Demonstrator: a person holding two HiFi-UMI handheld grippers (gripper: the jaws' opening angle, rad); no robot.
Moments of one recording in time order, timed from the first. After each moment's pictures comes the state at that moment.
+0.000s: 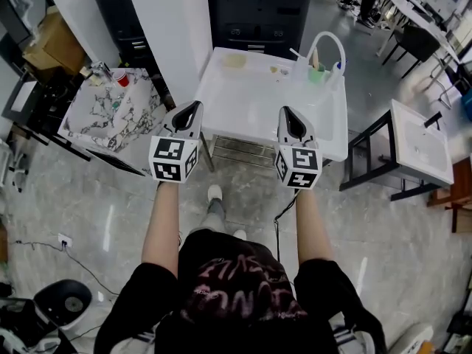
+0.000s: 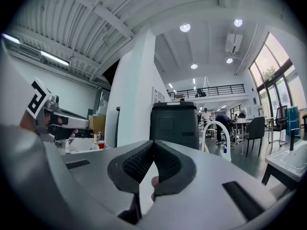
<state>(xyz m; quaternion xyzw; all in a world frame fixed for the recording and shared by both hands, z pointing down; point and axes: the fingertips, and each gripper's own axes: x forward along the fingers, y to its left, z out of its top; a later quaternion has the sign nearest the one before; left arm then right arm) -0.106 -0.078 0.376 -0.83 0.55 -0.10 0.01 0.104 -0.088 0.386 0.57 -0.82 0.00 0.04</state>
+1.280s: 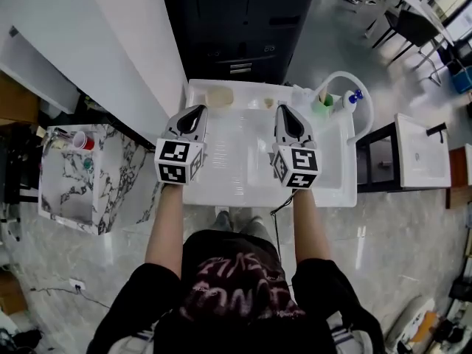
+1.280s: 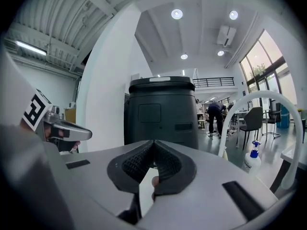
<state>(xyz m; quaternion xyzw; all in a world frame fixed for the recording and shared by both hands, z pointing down) -0.097 -0.425 0.454 -0.87 0.47 -0.12 -0.07 0.092 -0.407 0.435 0.63 -0.78 0.05 0.06</state>
